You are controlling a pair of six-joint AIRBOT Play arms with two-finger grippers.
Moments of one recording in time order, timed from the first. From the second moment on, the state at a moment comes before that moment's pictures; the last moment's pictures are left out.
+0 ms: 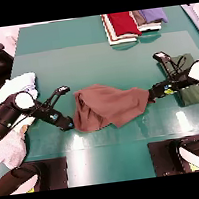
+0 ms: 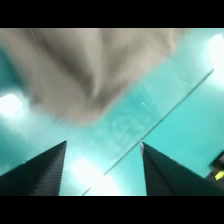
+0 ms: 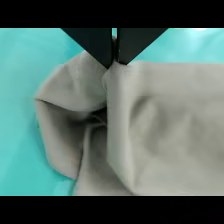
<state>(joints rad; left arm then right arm) -0.37 -1.04 0.81 1.09 -1.30 -1.24 0.12 -0.89 0.85 -1.37 1.26 1.48</state>
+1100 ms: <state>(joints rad) -0.17 -1.54 1.02 0.69 -0.90 -1.21 0.12 -0.89 0.85 -1.35 1.23 1.48</state>
